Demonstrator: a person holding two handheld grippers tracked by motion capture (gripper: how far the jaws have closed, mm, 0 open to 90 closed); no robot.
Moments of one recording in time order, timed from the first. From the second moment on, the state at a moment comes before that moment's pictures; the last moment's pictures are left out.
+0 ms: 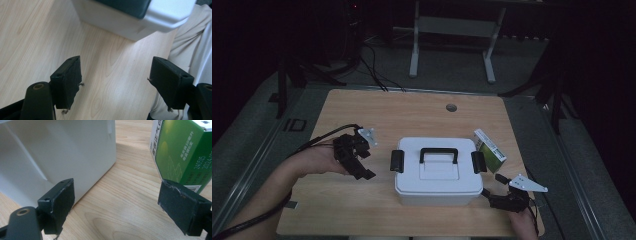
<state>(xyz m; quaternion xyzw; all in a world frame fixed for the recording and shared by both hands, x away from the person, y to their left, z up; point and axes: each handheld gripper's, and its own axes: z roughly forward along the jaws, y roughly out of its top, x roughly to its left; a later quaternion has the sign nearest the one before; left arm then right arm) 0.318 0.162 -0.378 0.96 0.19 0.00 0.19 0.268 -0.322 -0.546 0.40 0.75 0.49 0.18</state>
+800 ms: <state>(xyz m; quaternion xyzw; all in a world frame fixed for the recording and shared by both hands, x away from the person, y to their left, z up) 0.336 0.100 -0.355 0.98 0.14 -0.01 0.17 0.268 -0.322 -0.547 0.40 0.75 0.49 0.17</state>
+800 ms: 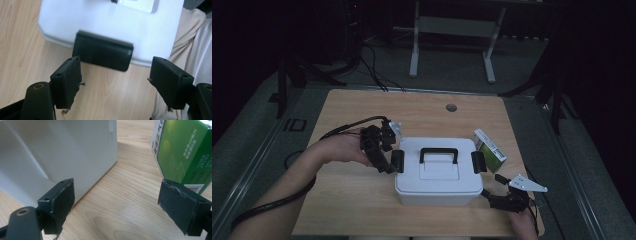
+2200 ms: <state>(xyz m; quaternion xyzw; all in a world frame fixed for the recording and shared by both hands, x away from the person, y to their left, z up) 0.376 -0.002 -0.355 0.99 0.09 -0.01 0.11 0.267 -0.321 -0.548 0.39 0.76 0.49 0.17</state>
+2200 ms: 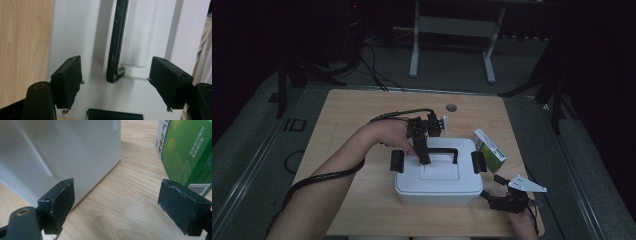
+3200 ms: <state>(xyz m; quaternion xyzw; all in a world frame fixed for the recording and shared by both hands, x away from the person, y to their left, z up) 0.374 -0.046 -0.357 1.00 0.02 0.00 0.06 0.267 -0.321 -0.549 0.39 0.76 0.49 0.16</state>
